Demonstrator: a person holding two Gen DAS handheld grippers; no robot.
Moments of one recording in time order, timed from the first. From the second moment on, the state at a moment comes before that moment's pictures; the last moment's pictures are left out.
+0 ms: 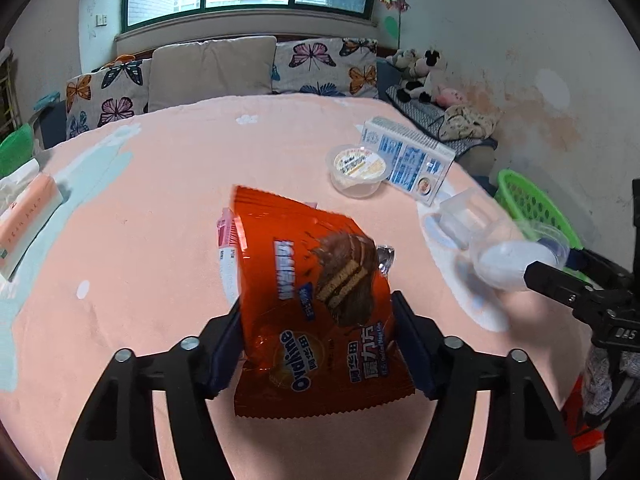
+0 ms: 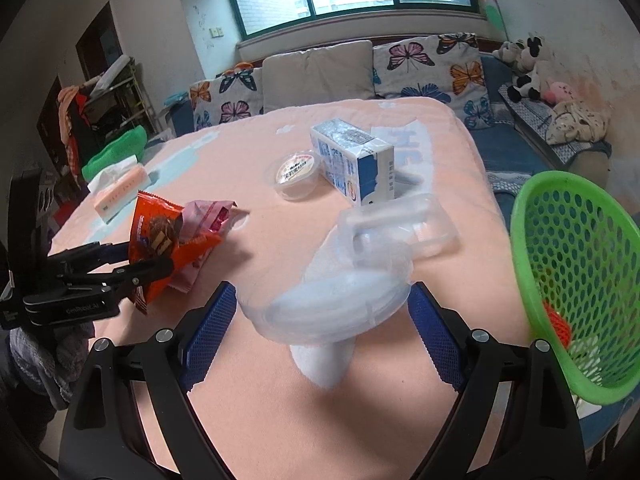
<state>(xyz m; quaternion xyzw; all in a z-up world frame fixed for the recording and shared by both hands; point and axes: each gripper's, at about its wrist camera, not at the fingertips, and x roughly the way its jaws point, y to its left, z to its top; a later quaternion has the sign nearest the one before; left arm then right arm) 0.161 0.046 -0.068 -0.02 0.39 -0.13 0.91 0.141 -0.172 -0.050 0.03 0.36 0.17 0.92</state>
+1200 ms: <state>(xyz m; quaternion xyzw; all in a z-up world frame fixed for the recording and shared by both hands) 0.167 0.014 -0.023 -0.06 0.37 -0.20 0.90 0.144 -0.207 -0.089 0.01 0.41 0.13 0.90</state>
